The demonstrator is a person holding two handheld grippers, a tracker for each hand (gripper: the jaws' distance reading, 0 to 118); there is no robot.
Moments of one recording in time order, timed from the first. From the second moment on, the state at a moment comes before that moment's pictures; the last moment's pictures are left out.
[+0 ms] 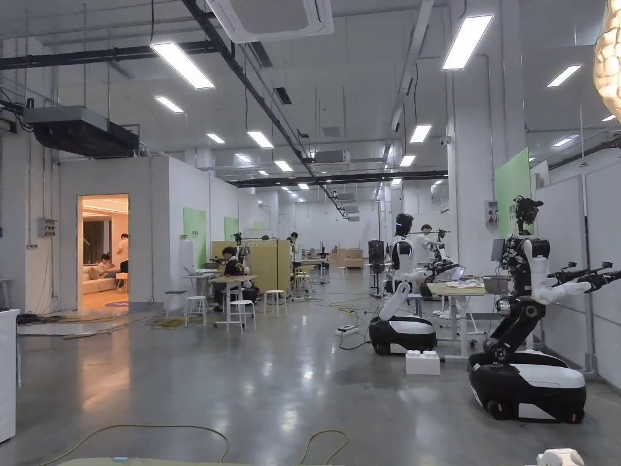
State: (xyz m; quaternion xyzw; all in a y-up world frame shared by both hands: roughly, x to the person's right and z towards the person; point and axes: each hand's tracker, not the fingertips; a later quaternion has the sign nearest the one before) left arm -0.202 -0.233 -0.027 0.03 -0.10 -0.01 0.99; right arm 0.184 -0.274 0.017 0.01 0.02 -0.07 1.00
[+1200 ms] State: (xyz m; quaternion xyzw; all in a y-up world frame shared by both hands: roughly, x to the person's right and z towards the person) left arm -0.202 -0.230 -0.034 0.00 -0.10 0.01 0.99; right arm 0.198 -0.240 -0.004 -0.14 -0.05 -0.28 0.95
